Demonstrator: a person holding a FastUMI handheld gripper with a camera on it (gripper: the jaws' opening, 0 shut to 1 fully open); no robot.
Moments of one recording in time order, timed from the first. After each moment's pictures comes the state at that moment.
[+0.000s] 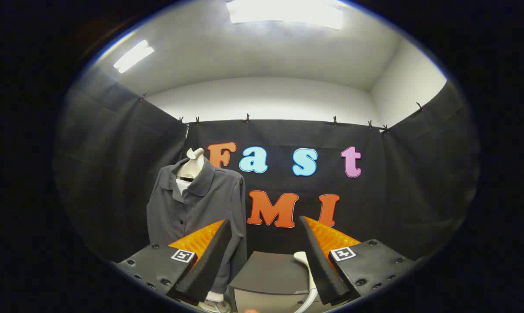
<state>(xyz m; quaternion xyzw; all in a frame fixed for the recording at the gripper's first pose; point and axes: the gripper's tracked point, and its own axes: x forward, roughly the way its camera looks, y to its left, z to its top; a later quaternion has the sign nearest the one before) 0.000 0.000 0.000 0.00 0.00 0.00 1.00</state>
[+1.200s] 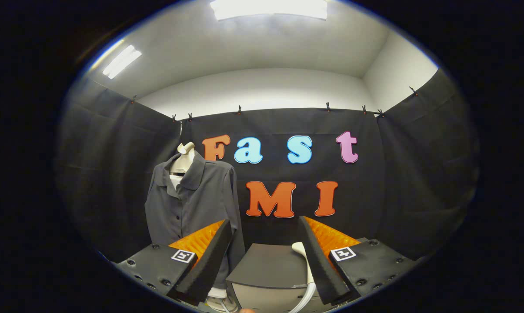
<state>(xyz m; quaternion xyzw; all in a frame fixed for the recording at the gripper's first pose) 0.001 -0.035 -0.027 0.02 0.04 -0.01 1.00</state>
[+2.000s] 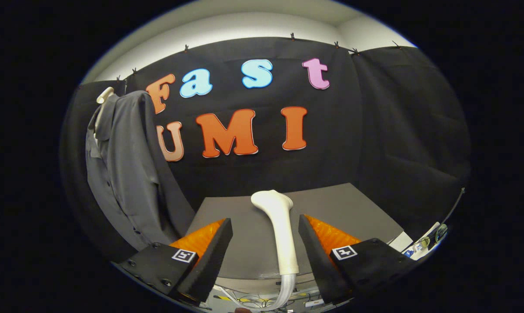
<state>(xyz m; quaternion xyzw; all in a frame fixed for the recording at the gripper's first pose) 0.099 -0.151 -0.217 0.07 0.28 -0.13 0.95</state>
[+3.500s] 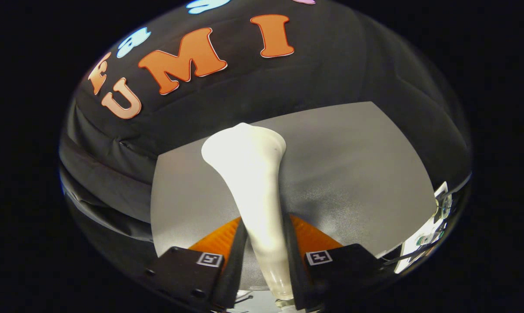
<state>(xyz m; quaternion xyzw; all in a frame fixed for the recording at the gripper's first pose) 0.135 -0.180 -0.364 0.18 0.56 -0.14 0.79</state>
